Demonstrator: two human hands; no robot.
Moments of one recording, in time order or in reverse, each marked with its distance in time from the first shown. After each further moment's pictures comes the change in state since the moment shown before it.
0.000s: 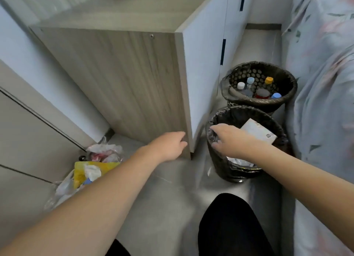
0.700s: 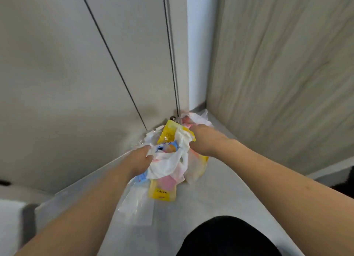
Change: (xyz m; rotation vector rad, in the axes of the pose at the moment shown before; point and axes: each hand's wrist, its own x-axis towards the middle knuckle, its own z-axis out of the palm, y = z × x) left_hand -0.220 -0.378 0.103 -0.490 0.198 -0.799; right_hand 0.122 -0.377 0.142 -0.126 -0.265 -0.472
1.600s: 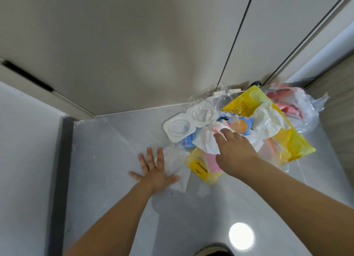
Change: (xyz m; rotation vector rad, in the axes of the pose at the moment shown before) left_hand -0.022 -0.182 0.178 -0.170 -0.262 -0.567; right_hand 0.075 -0.080 0.163 -0.476 -0.281 -0.246
